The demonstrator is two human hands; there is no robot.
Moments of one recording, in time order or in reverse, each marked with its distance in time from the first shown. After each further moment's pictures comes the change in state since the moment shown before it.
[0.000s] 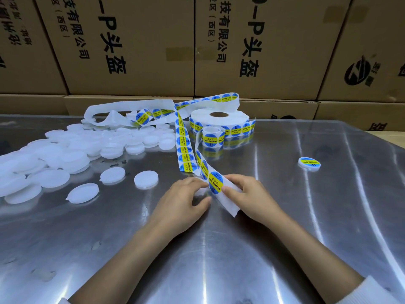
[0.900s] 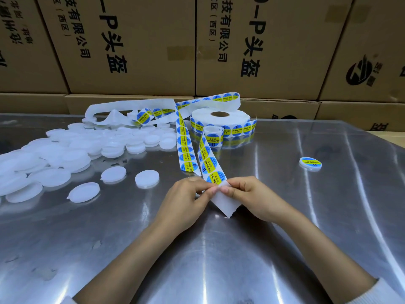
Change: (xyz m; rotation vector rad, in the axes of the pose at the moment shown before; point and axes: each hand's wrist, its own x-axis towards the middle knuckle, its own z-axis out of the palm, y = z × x) left_hand 0.003 0.007 0.002 -0.300 0.070 0.006; right_hand -0.002 -0.004 -0.011 0.145 -0.261 -0.045
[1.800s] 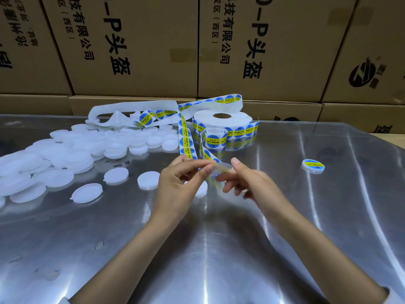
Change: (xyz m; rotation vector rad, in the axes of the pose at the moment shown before) left_hand 0.006 0.025 -0.017 -0.457 0.346 0.056; right_hand -0.006 -0.039 0.003 0.334 0.250 0.156
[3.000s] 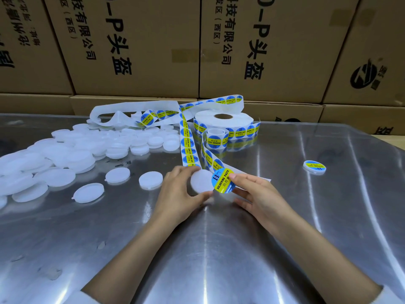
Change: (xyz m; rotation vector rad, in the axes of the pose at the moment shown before) left_hand 0.000 -0.045 -0.011 0.632 -0.180 -0.097; right_hand 0.007 0.030 0.000 0.333 0.021 0.177
